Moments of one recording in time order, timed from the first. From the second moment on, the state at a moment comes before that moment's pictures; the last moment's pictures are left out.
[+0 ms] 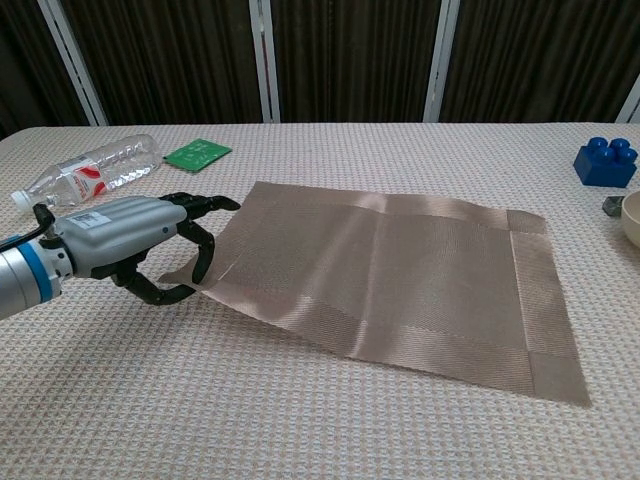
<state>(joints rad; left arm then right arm) -0.67 -1.62 0.01 -1.25 1.52 1.03 0.05 0.11 -1.03 0.07 -1.71 -1.54 1.49 0.09</state>
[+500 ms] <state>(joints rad) -0.60 -1.44 0.13 -1.55 1.55 1.03 0.22 0.10 -1.02 0.06 -1.73 -1.57 1.51 0.09</state>
